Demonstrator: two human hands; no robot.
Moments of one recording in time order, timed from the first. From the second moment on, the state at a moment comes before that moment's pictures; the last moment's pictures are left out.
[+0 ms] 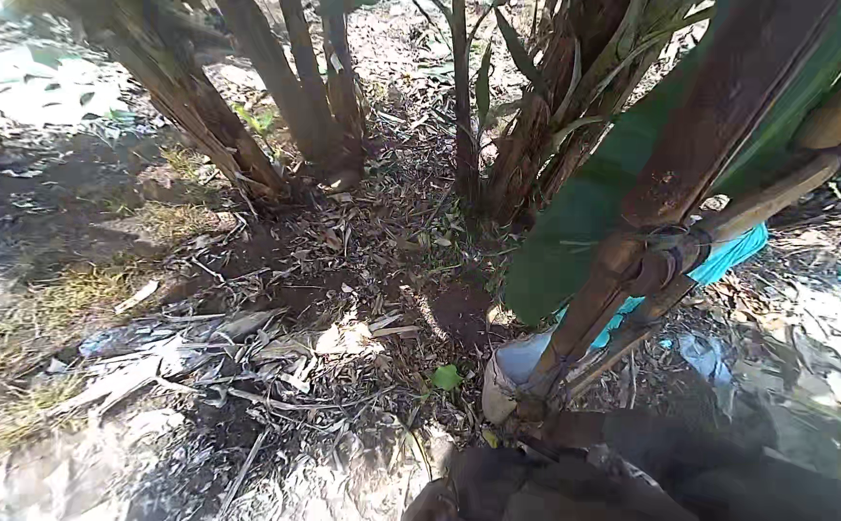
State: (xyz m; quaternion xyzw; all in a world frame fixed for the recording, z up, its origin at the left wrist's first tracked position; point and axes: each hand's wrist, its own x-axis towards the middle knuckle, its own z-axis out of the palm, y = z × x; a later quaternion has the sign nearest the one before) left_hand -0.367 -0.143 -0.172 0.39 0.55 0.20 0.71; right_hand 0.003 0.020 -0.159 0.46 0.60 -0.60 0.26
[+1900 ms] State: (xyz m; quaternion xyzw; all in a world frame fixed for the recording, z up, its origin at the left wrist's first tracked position) left_hand -0.376 0.967 -0.158 0.77 0.24 -0.08 0.59; right_hand -0.131 0.660 -0.113 0.87 0.28 -0.37 -0.18
